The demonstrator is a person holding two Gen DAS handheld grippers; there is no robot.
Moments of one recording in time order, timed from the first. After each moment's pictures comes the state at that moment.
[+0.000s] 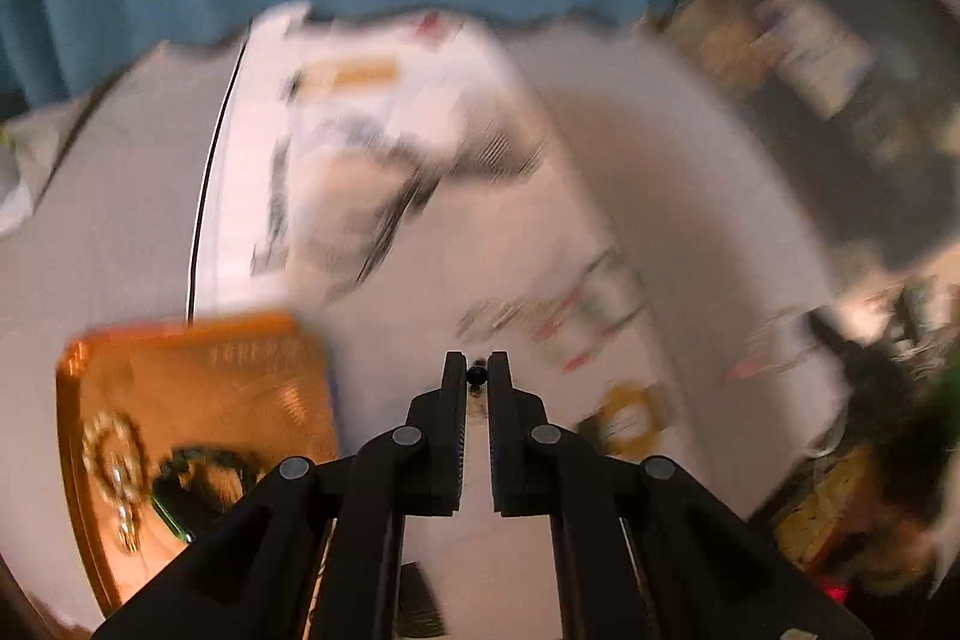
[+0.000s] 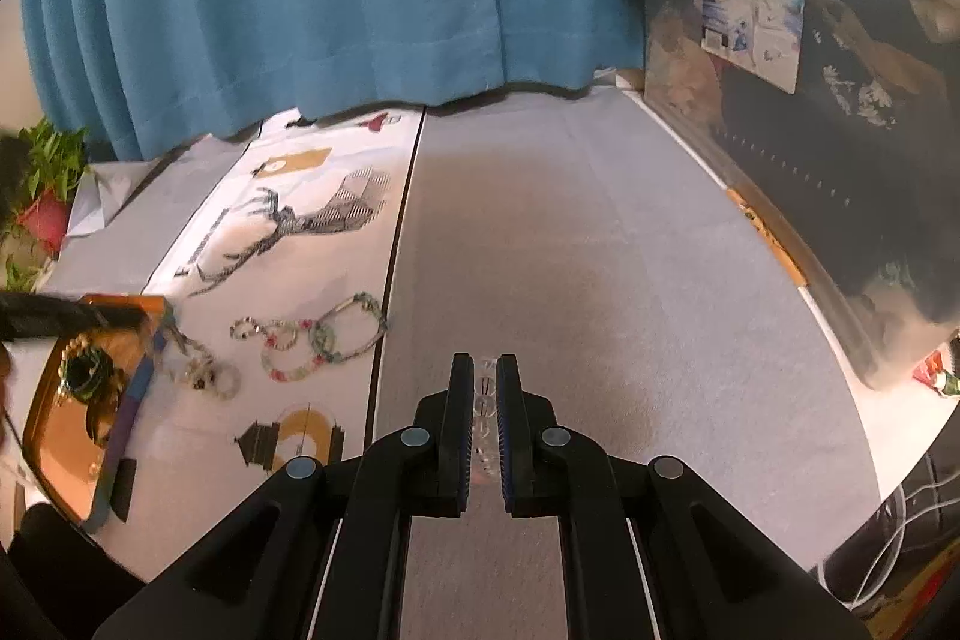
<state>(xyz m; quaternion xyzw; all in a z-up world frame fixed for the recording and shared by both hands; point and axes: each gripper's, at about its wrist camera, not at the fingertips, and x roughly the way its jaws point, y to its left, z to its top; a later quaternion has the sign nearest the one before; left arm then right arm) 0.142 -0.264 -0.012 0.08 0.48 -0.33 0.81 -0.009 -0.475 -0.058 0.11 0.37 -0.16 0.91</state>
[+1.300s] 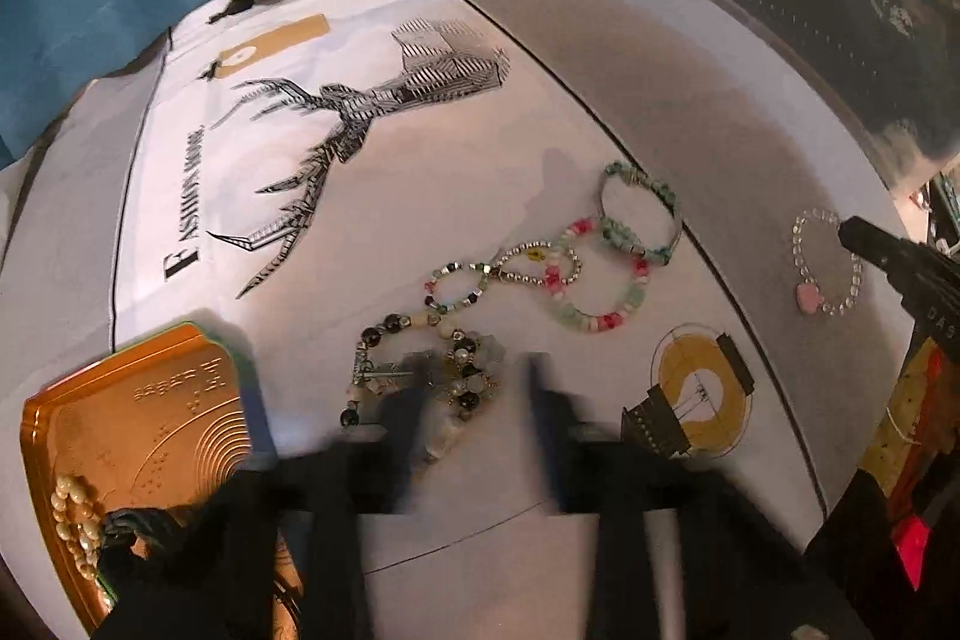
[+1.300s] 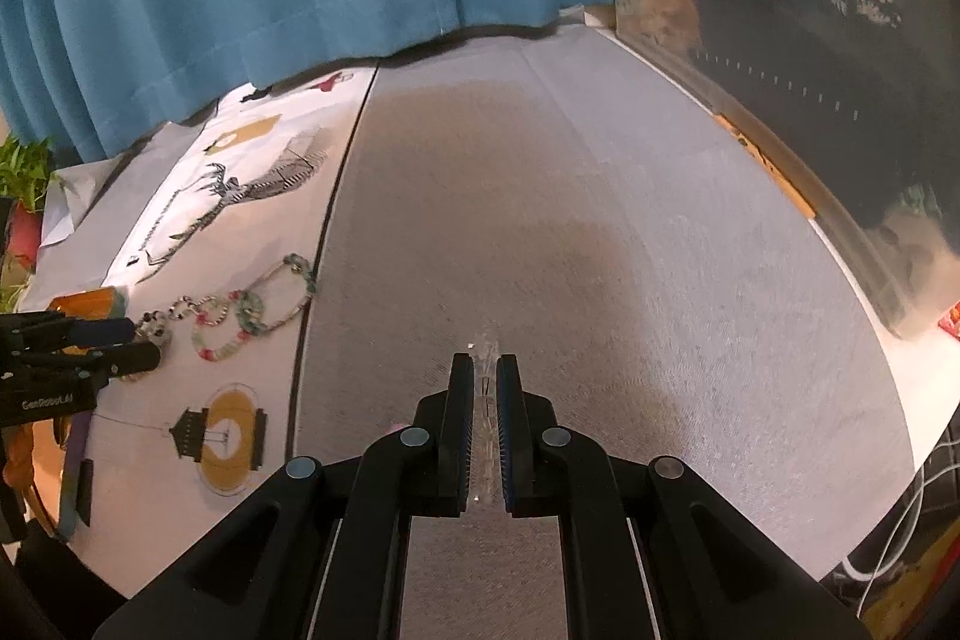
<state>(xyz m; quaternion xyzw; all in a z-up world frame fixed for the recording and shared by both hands) 0.149 -0.302 -0.110 0.19 0.50 -0.33 0.78 0.000 -0.509 -0.109 0.15 0.42 -0.17 0.88</state>
